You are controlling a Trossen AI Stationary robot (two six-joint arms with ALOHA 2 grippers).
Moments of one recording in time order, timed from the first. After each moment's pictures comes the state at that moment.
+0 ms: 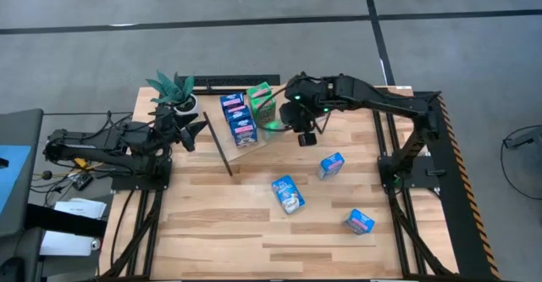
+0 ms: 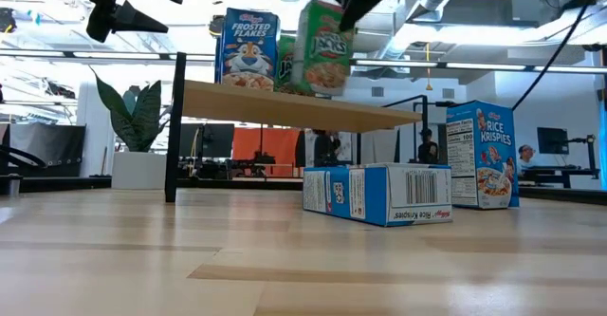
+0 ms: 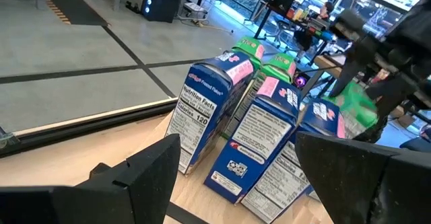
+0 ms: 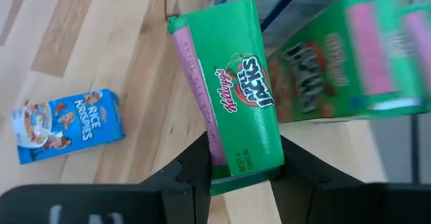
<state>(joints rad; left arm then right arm) -0.09 0.48 0.60 -0.28 -0.77 -0.54 -0.20 1.73 1.87 -1.11 -0.03 -0.45</state>
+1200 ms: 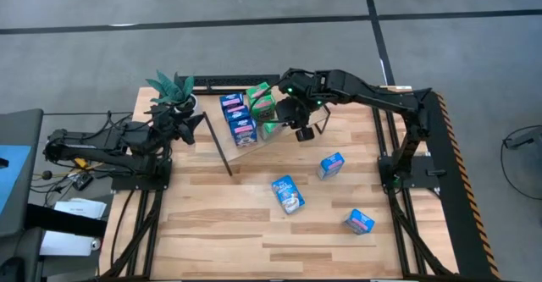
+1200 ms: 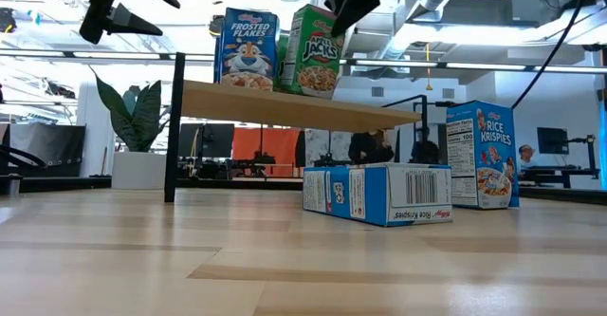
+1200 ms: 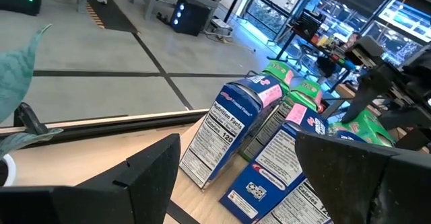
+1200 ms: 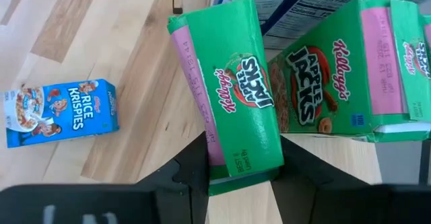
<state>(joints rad) -0.09 0.48 0.60 -0.28 -0.90 -0.62 -0.26 1.79 1.92 -1.11 -0.11 -0.58</state>
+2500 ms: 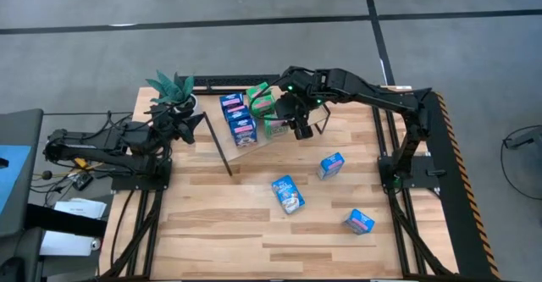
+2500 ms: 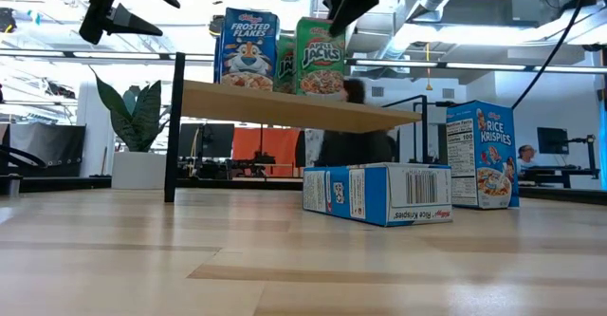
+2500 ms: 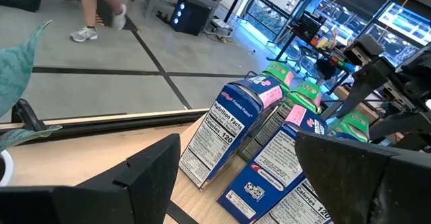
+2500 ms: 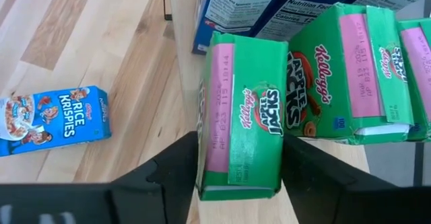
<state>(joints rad) -0.09 0.48 0.60 -0.28 -0.90 -0.64 -0.27 1.79 1.92 -1.09 -0.11 -0.57</state>
